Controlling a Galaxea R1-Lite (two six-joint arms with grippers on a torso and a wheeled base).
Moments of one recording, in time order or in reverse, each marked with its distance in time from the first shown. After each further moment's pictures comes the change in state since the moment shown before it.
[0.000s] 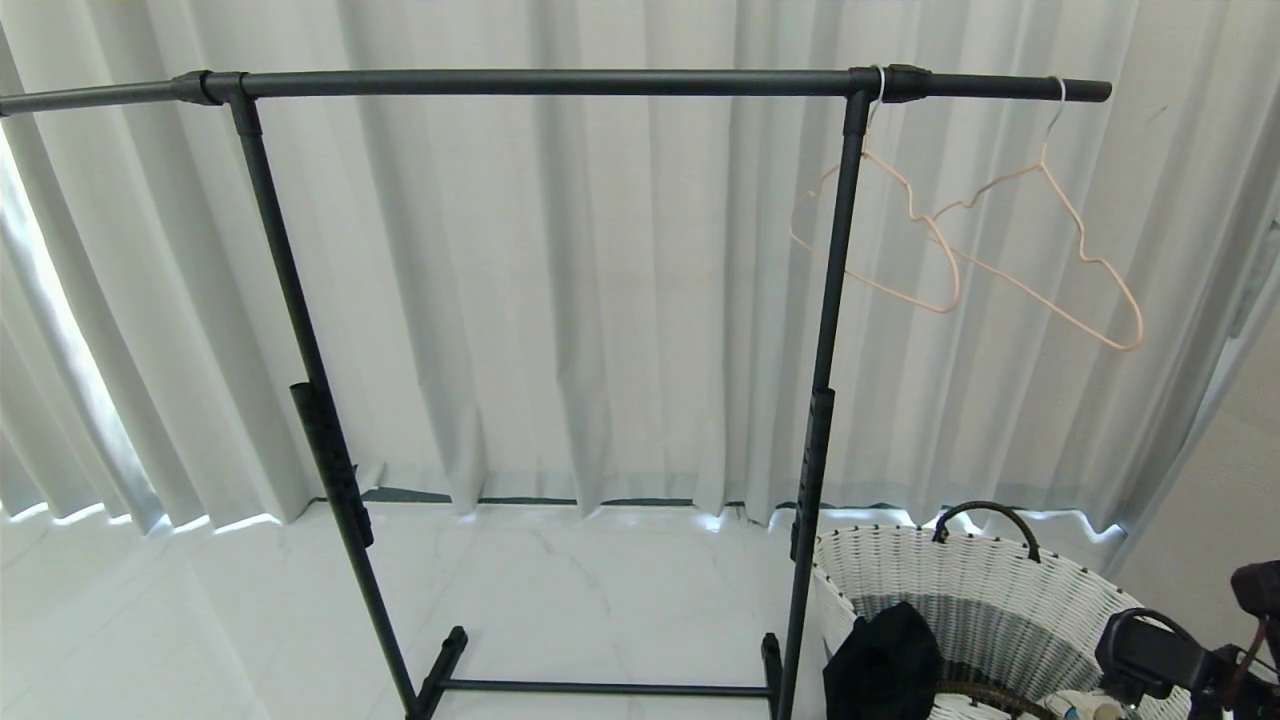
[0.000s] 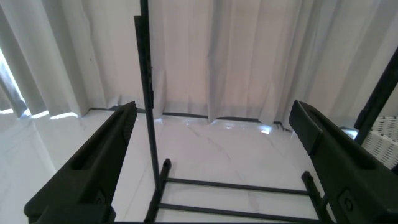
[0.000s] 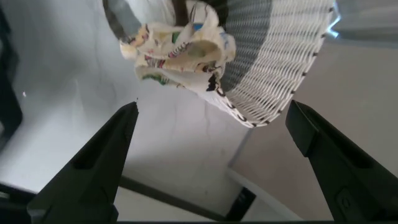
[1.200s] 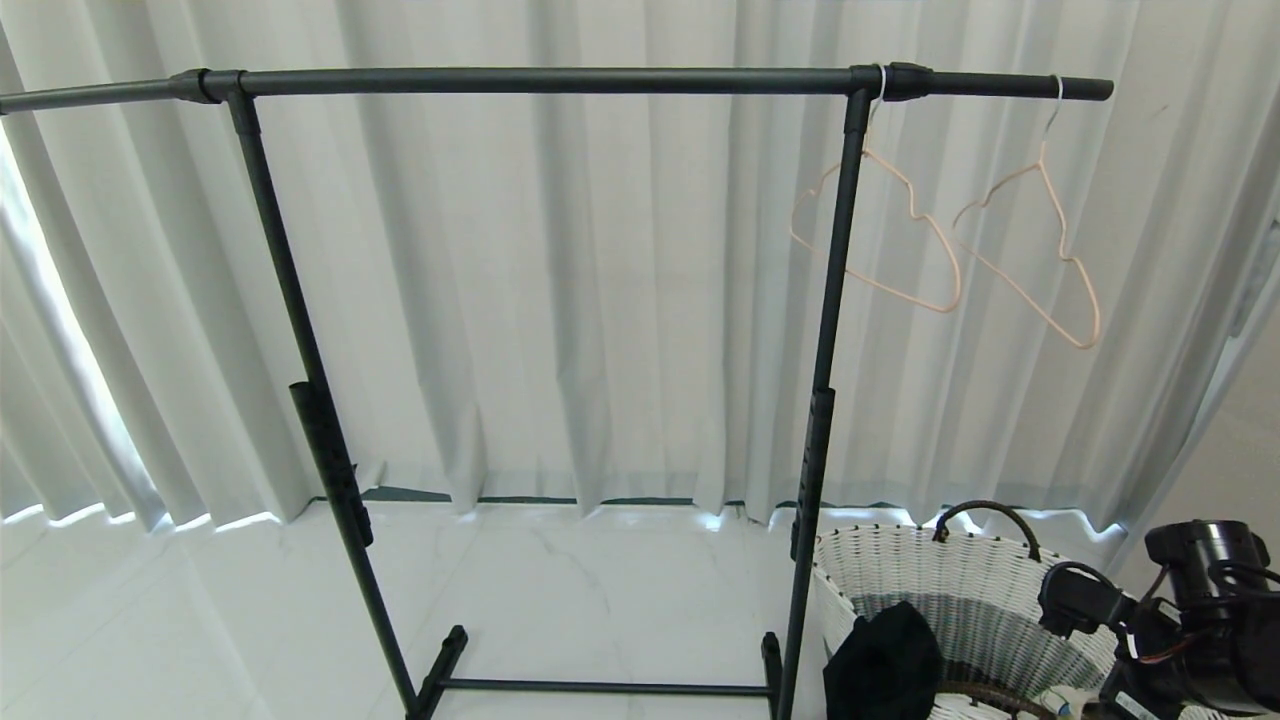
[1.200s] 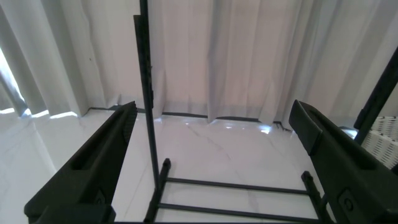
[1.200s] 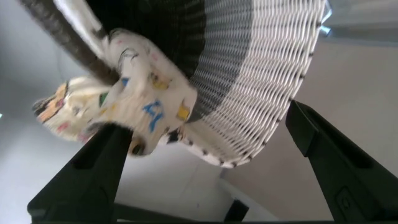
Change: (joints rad) left arm 0.000 0.000 0.000 0.000 -0.001 -0.001; right arm -0.073 0.407 -0.113 -0.340 0.011 -0.051
